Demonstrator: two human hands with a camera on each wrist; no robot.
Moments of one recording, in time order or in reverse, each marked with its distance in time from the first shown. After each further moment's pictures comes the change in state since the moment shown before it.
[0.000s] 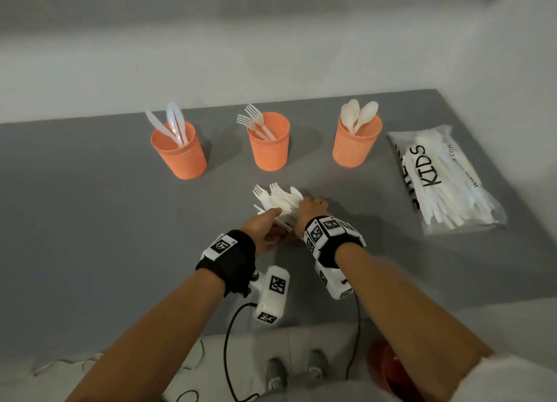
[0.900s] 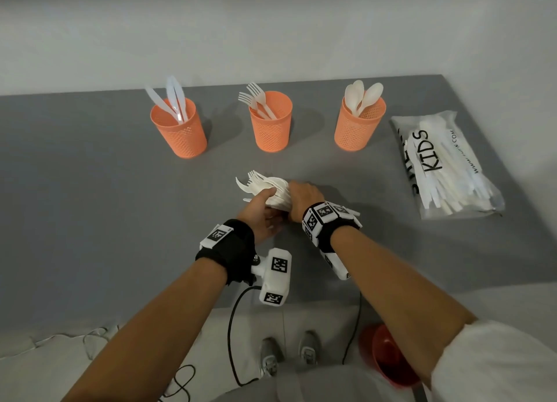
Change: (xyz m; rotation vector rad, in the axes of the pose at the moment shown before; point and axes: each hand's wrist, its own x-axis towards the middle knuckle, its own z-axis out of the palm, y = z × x) left_hand -0.017 -0.013 0.001 -0.286 -0.057 0.041; right_hand -0.005 -0.003 0.000 -0.040 0.048 -0.265
